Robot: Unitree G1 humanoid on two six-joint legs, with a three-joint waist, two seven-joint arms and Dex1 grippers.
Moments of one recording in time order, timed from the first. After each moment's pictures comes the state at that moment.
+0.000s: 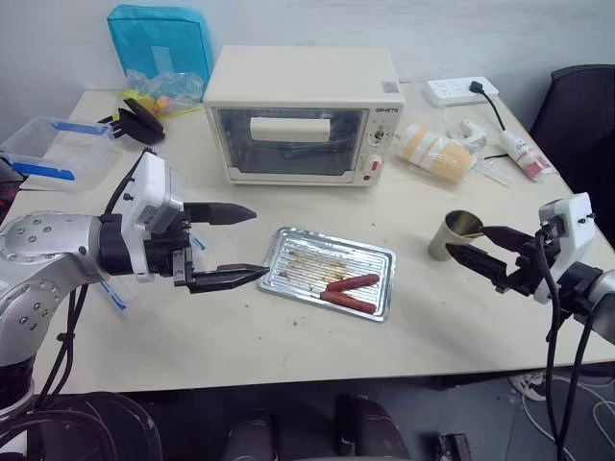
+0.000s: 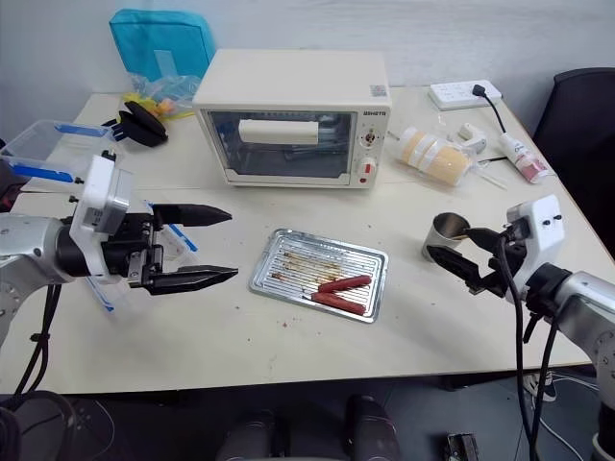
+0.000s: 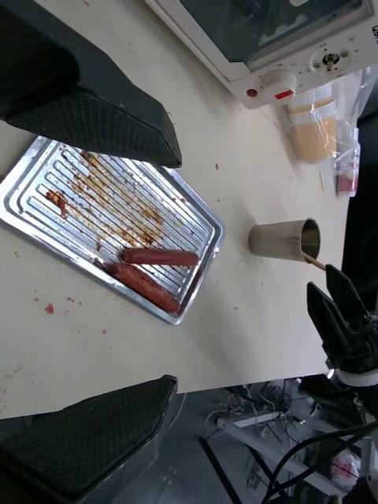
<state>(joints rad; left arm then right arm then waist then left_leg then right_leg) -0.43 0.97 0.23 -0.49 -0.89 0.80 -0.89 -0.14 -0.80 -0.52 -0.44 0.83 0.98 0.55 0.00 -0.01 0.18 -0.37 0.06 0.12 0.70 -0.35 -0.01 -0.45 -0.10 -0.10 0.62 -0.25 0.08</state>
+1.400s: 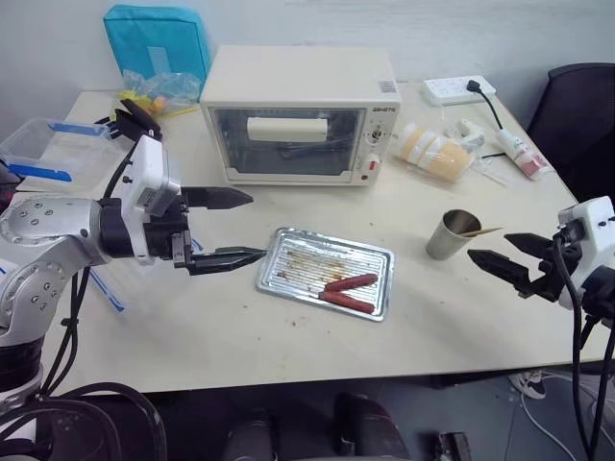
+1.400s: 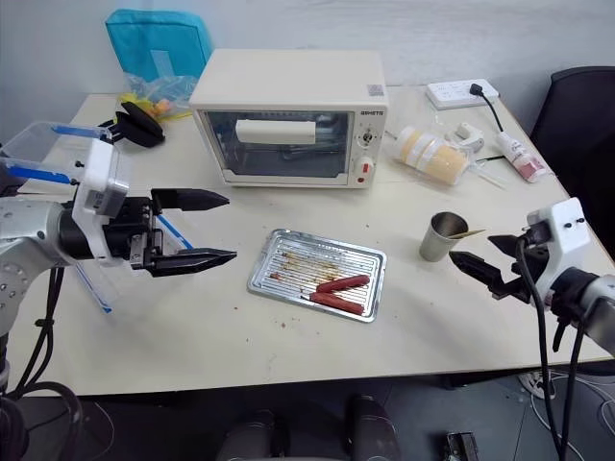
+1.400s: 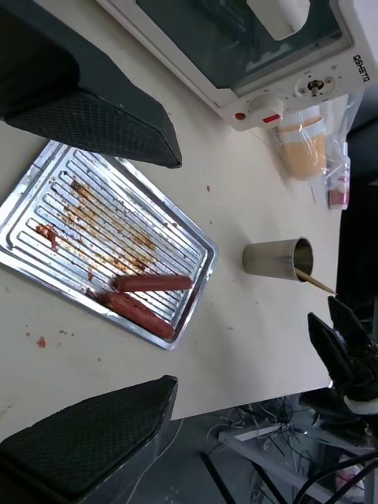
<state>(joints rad) -0.51 0.96 0.19 -0.39 -0.81 0.74 -0.94 -0.10 -0.89 -0.56 -0.41 0.83 0.99 0.54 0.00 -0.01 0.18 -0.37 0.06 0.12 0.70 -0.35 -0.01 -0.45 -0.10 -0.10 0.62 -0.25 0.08</state>
